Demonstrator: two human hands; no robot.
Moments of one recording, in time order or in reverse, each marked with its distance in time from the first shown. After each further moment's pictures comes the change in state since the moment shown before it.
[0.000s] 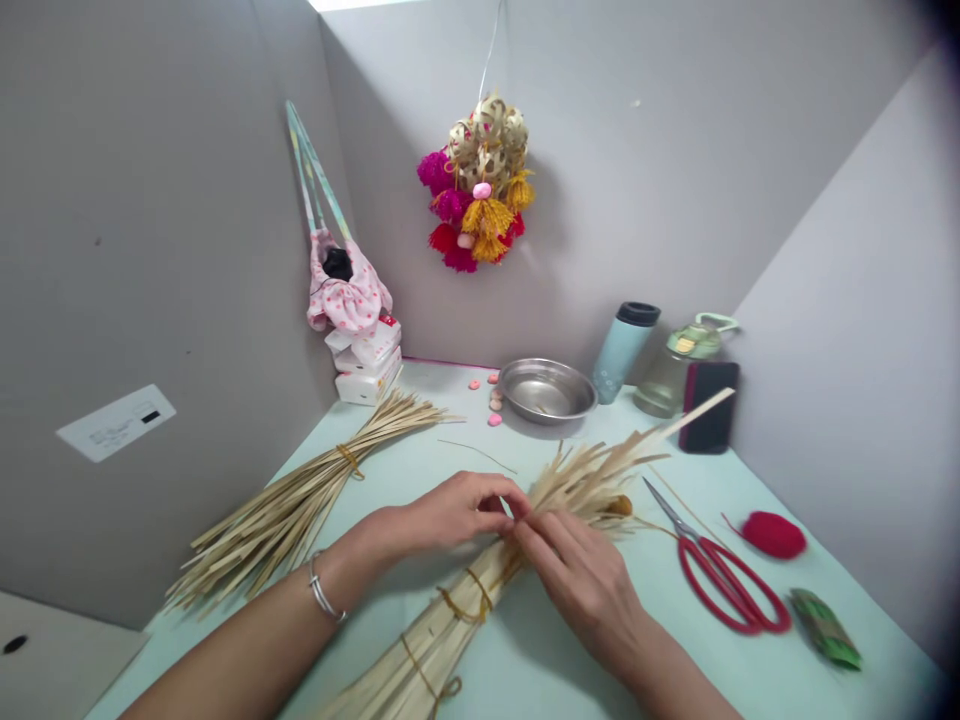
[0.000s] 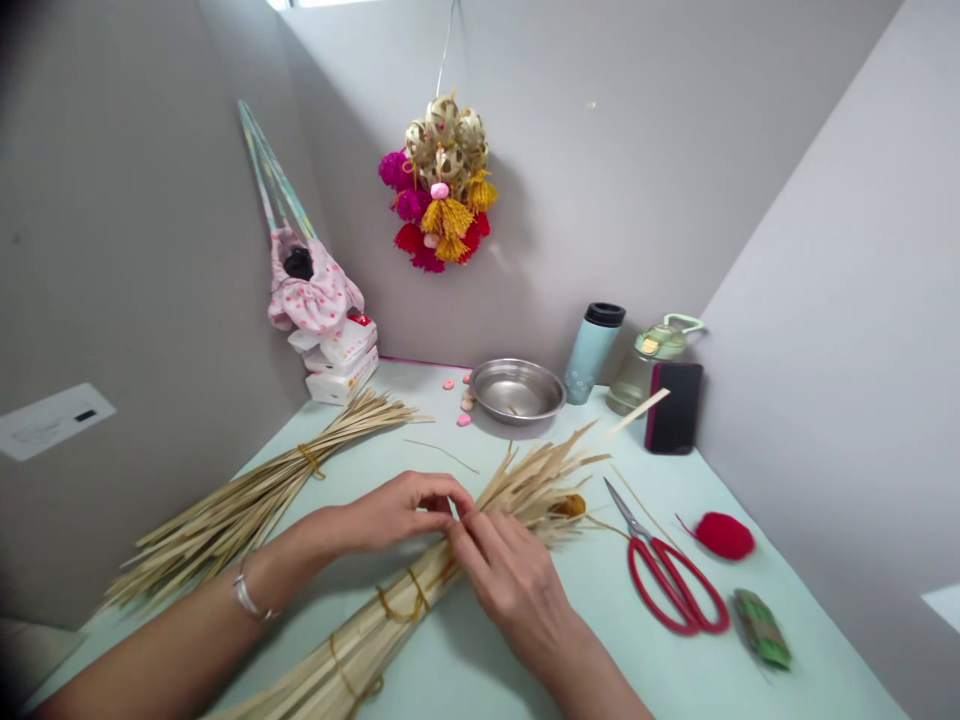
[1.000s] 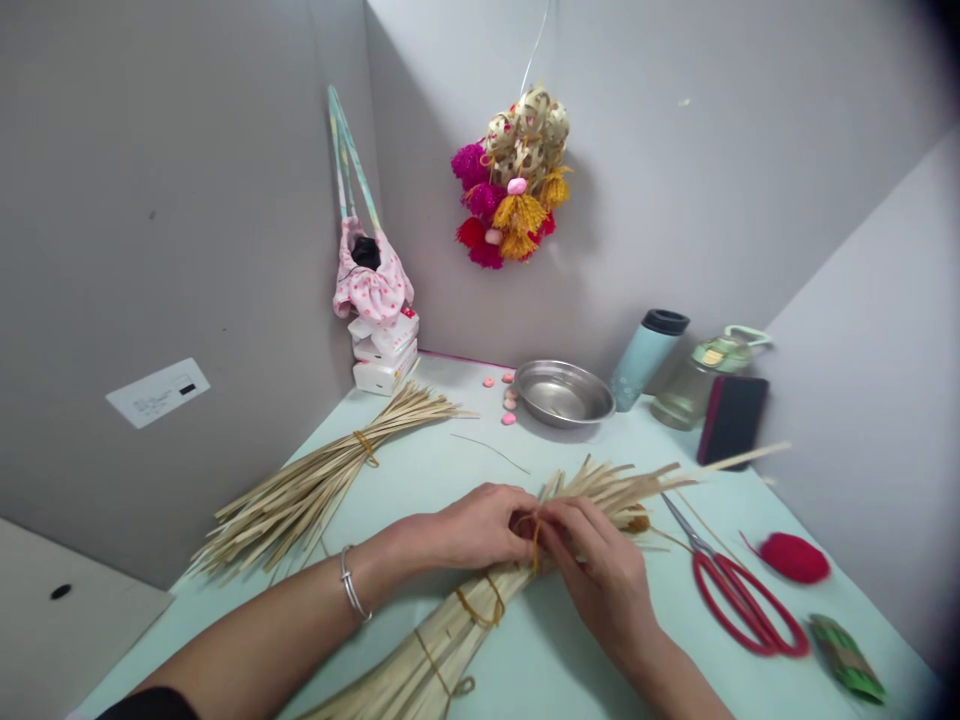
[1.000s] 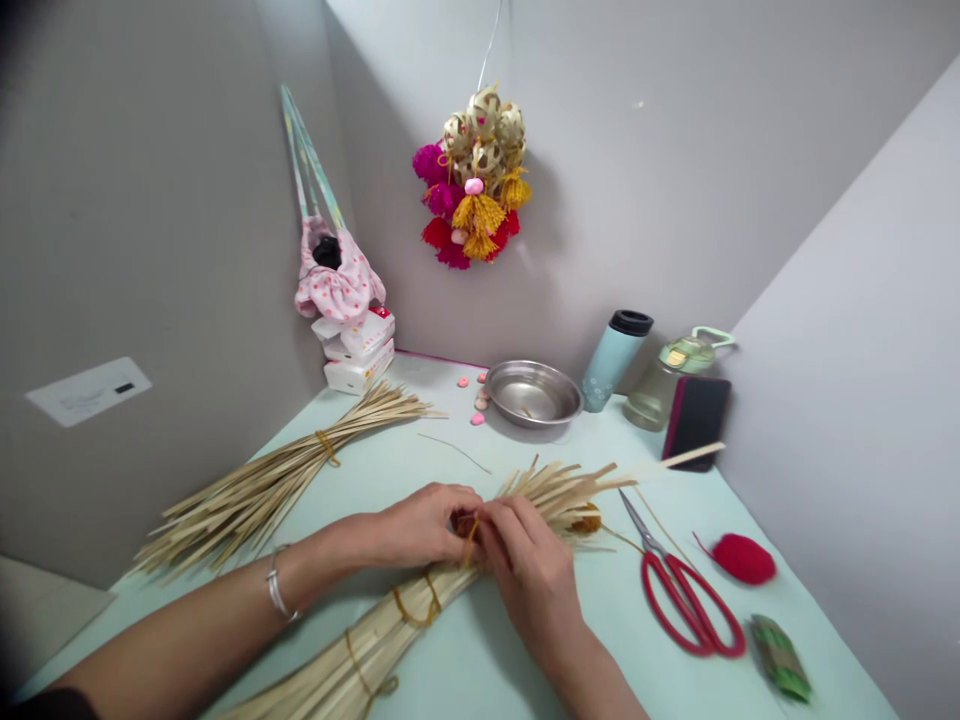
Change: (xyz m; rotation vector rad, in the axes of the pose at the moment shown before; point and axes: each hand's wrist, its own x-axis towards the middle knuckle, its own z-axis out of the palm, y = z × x) left_hand 0.004 -0.013 0.024 0.029 0.096 -0.084; right_hand 0.001 0.003 0.010 0.213 0.089 0.272
